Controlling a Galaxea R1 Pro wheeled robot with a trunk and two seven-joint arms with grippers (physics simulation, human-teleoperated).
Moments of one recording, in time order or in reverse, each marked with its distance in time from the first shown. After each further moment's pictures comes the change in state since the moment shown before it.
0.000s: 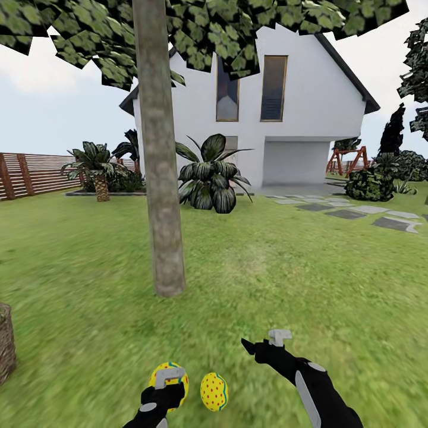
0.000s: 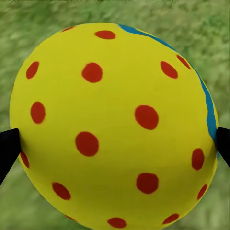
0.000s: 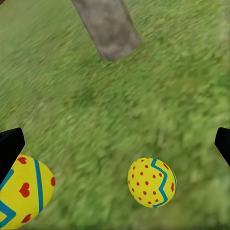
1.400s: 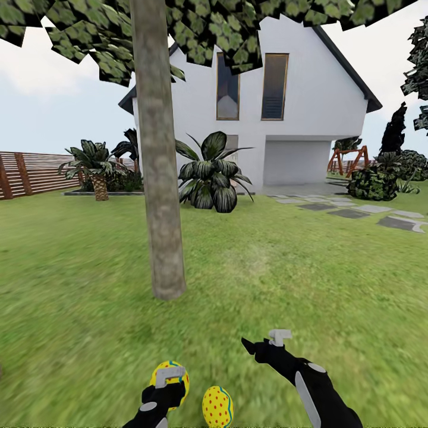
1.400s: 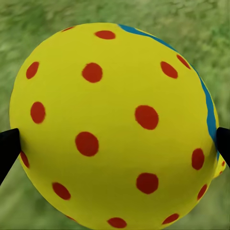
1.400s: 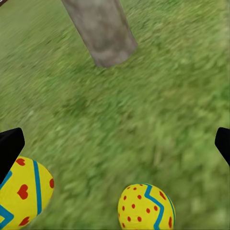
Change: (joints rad) left arm 0.001 0.001 0.000 -0.008 0.002 -0.001 -0.002; right arm 0.000 0.000 0.000 0.006 0.000 -0.025 0.000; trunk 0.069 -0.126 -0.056
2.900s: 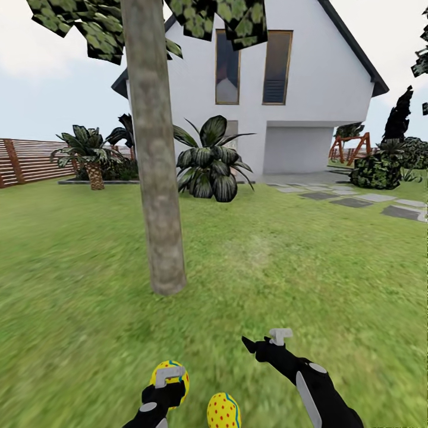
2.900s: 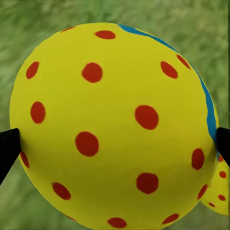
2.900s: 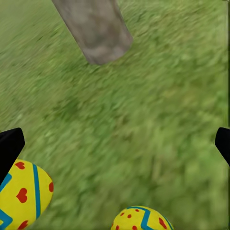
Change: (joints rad) left arm 0.001 0.001 -0.002 0.000 0.000 -0.012 0.000; right arm 0.000 -0.004 -0.002 0.000 -0.002 -0.026 0.012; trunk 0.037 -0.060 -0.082
